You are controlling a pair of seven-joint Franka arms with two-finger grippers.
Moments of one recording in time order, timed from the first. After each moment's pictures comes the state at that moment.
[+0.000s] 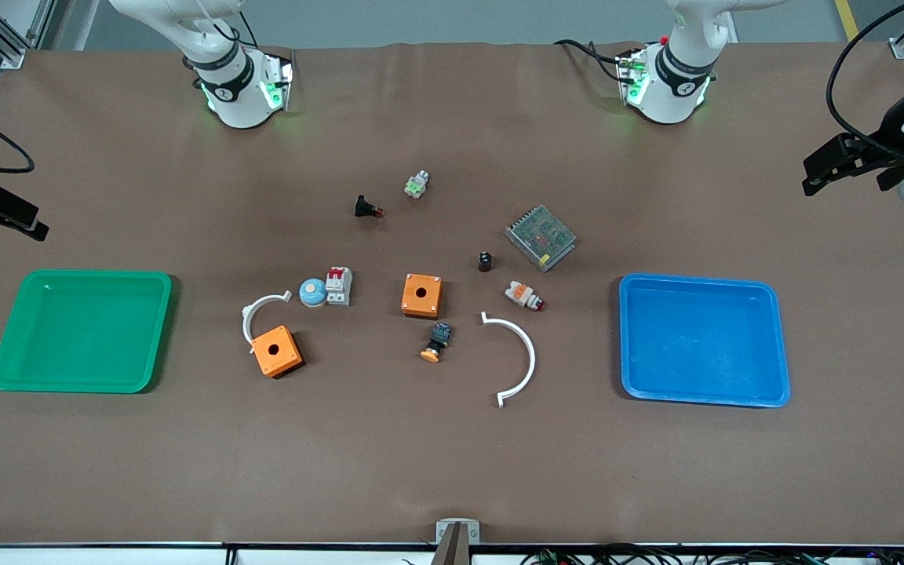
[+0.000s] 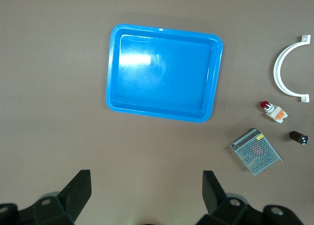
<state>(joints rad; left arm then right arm) 0.06 -0.04 -0.14 -1.56 0.03 1.50 -0.12 0.01 0.05 -0.10 -1.51 0.04 1.59 0.02</state>
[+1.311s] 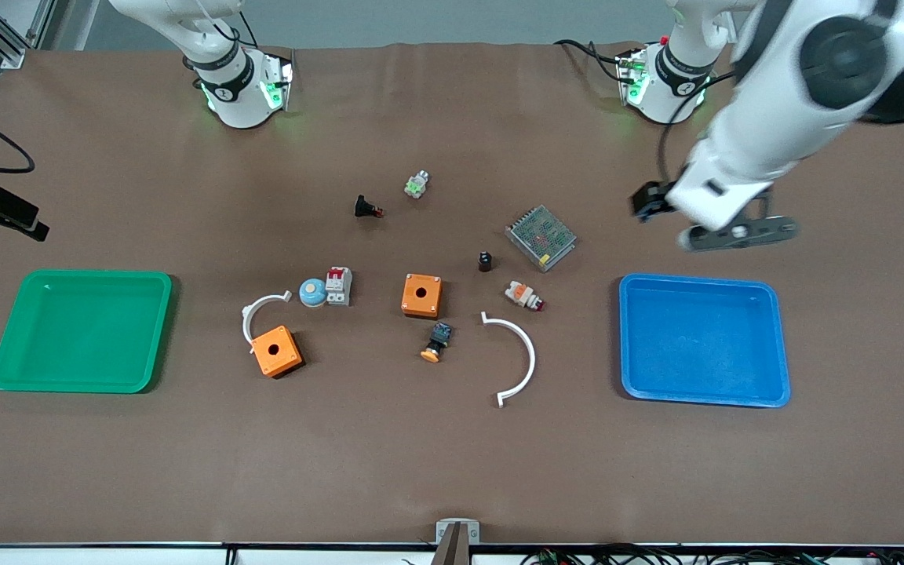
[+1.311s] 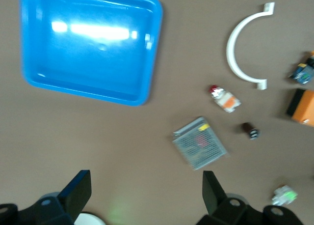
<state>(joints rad) 0.02 0.16 -0.49 -1.61 0.03 1.64 -0.62 0.01 0.05 -0.10 -1.51 0.04 1.59 0.02</state>
